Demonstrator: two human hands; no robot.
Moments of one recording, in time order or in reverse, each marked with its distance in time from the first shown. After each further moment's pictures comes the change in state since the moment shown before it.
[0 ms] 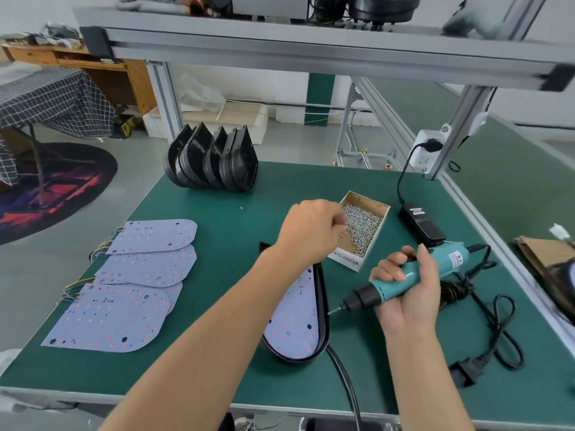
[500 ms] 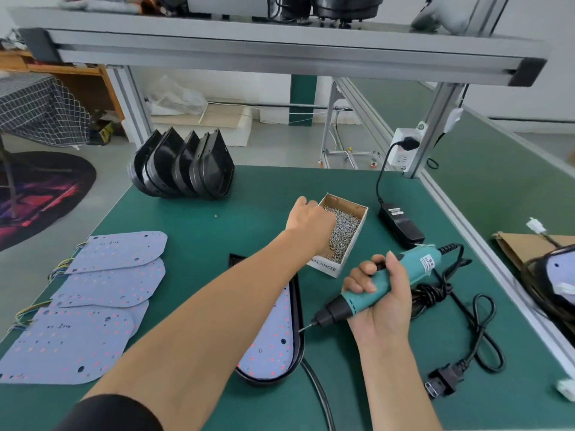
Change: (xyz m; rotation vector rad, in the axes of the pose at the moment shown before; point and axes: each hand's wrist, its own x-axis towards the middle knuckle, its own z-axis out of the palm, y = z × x) left_hand 0.074 0.002 0.067 0.741 -0.296 0.132; right_hand 0.005 0.006 -0.008 0.015 -0.031 0.031
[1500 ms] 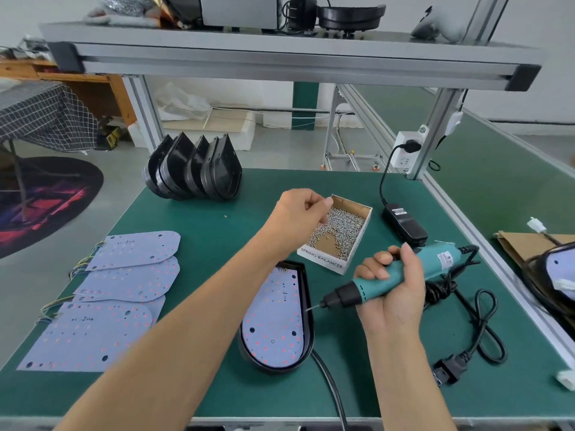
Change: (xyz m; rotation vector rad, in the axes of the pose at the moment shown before) left_hand -0.076 -0.033 -0.038 -1.354 0.258 -0.271; right_hand -0.017 -0.005 0.030 0.028 0.055 -0.102
